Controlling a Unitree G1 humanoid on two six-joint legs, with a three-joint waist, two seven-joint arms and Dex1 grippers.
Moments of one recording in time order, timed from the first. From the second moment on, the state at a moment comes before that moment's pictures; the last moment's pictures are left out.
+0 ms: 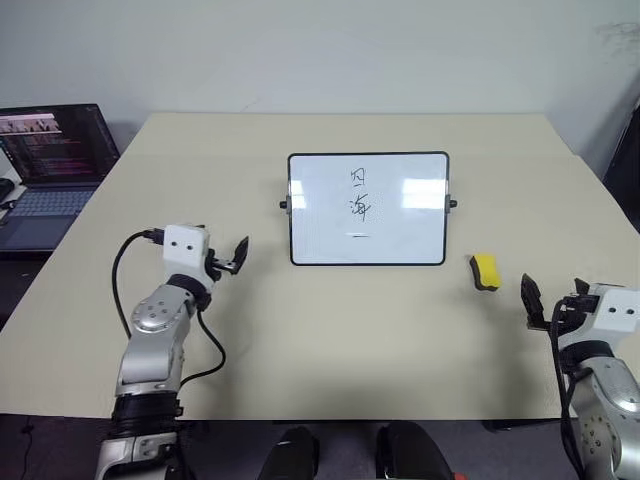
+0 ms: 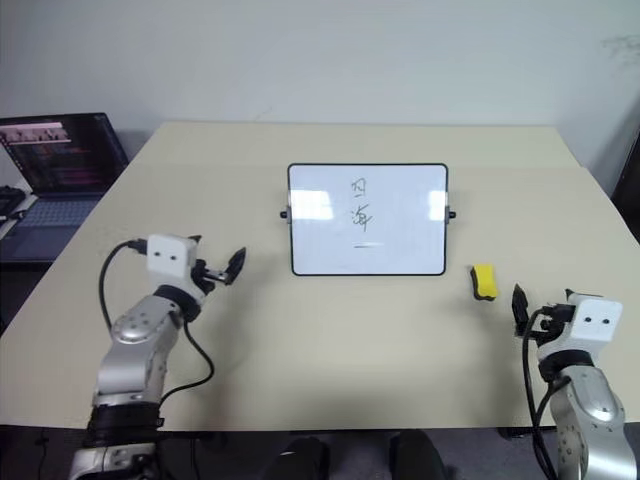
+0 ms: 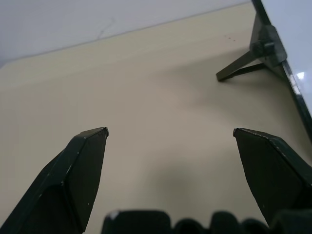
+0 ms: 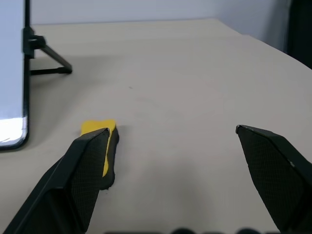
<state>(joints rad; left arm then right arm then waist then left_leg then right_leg) -0.24 0.45 0.23 0.06 -0.16 0.19 -0.36 0.16 -0.26 -0.40 -0.41 0.34 0.33 0.11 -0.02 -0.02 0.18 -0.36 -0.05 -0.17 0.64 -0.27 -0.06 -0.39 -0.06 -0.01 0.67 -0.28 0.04</state>
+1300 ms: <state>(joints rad) -0.49 0.75 -0.10 -0.16 -0.39 0.48 -1.04 -0.22 -0.38 -0.25 -0.20 0.37 0.75 0.16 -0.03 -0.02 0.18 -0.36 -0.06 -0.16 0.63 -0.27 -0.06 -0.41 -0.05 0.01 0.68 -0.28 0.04</state>
